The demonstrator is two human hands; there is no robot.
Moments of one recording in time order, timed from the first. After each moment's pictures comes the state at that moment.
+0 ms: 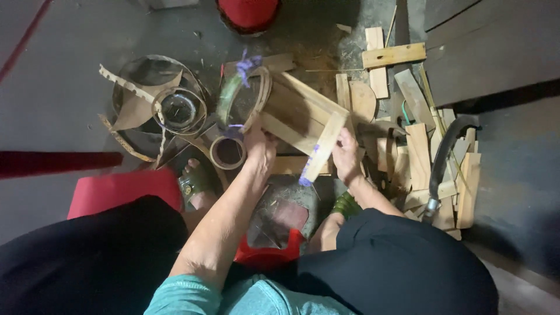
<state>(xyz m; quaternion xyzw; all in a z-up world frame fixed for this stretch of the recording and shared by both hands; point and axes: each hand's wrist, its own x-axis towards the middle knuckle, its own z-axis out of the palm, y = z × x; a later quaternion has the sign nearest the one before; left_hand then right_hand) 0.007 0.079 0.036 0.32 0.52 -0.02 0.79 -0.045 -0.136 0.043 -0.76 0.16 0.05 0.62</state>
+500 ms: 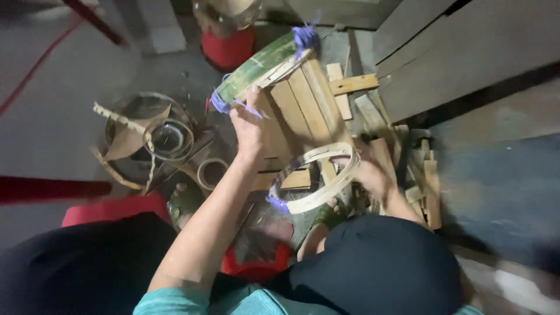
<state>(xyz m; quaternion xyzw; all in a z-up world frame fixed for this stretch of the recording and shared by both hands) 0.044 0.063 0.198 0.57 0.17 0.17 0.78 -0.054 -0.150 0.256 -0.71 0.11 0.06 0.69</state>
